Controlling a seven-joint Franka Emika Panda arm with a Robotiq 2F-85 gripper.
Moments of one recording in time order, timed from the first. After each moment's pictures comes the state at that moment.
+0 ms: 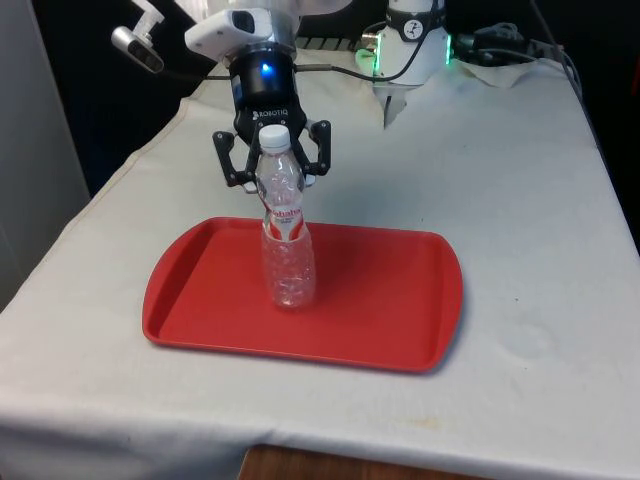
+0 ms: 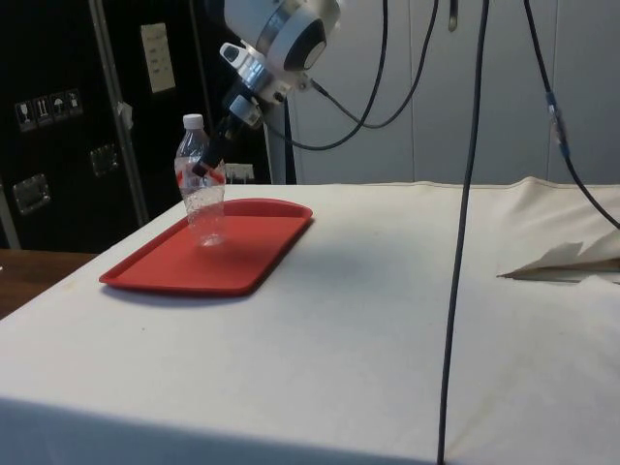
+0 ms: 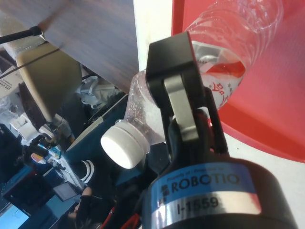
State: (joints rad) arm 0.21 0.57 -0.45 -1.86 1.56 2.61 -1.86
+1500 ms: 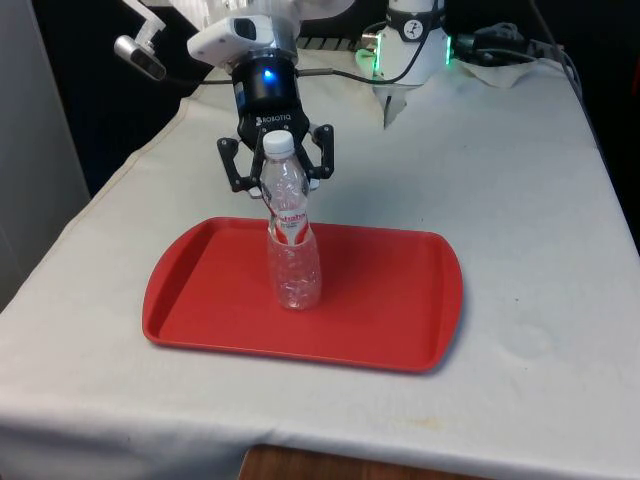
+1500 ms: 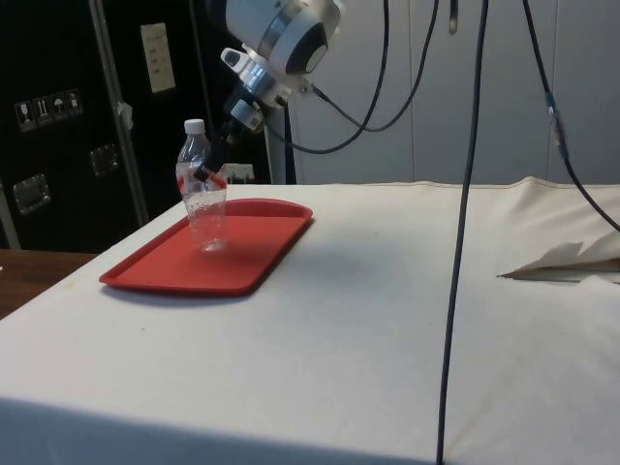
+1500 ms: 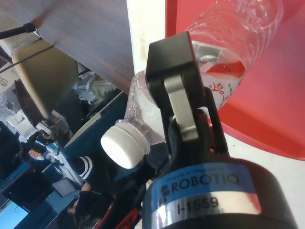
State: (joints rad) arm 0.21 0.58 -0.45 -1.86 1.56 2.59 -1.86
